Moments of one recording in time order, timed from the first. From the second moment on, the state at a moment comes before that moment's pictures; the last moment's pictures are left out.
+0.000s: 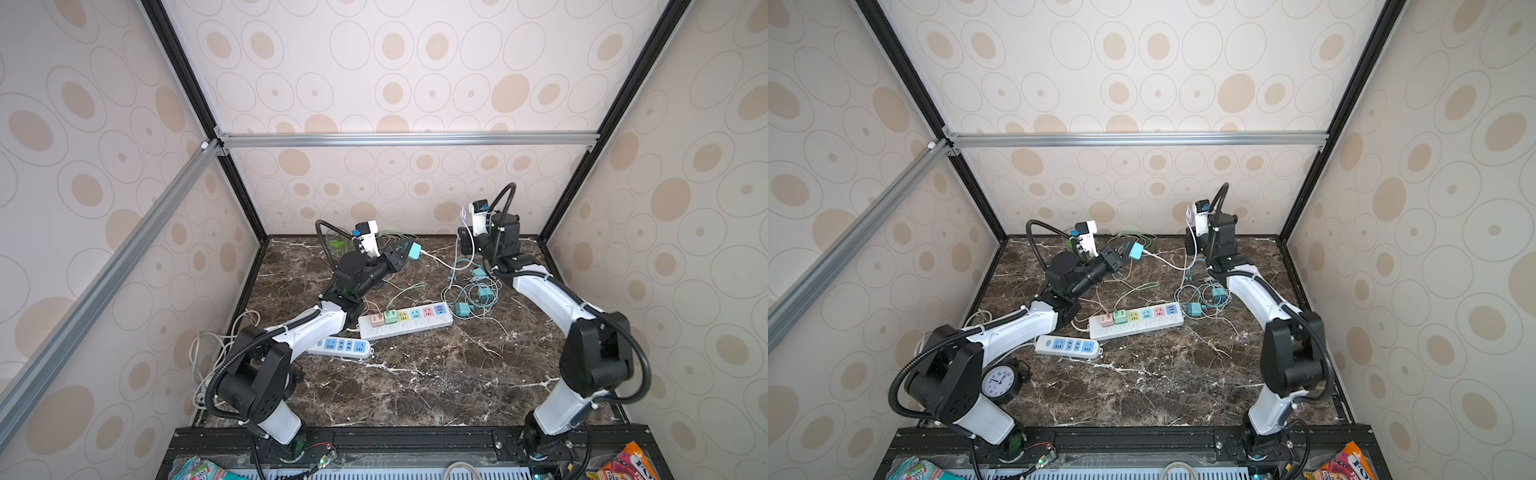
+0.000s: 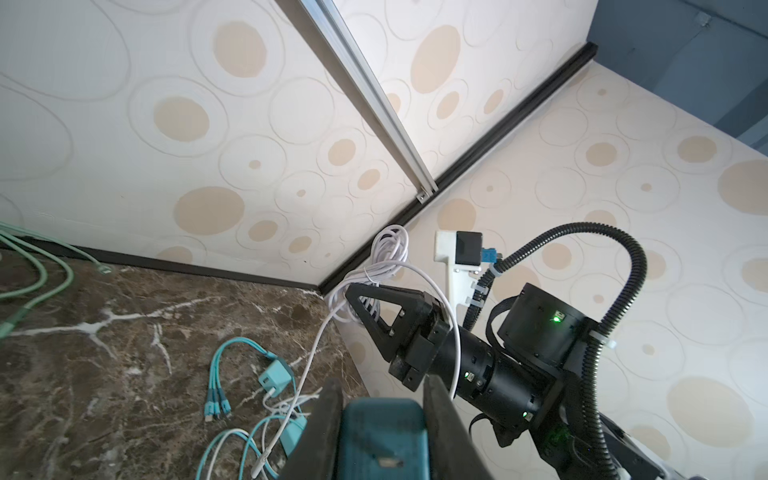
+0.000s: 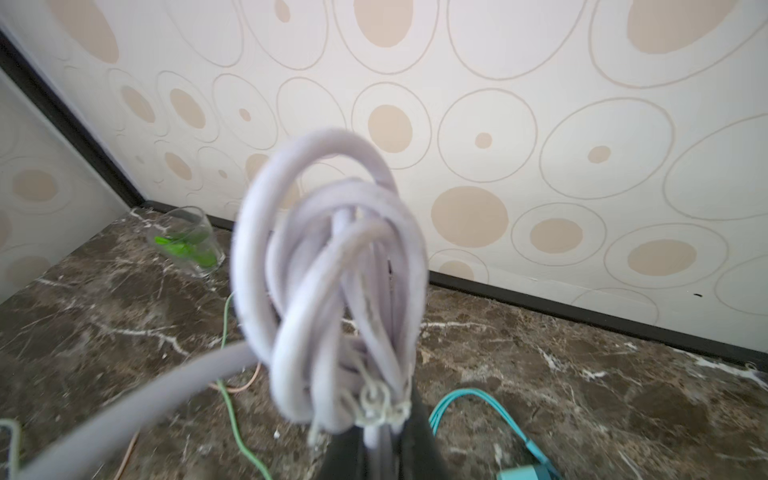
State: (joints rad) left arm -0.51 1.61 1.02 0.75 0.20 -0.91; right arm 0.24 1.79 1.45 0.01 -0.13 0.03
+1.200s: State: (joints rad) left arm -0.45 1.96 1.25 0.81 0.01 -0.93; right arm 0.21 1.77 1.36 -0.47 -0.20 -0.10
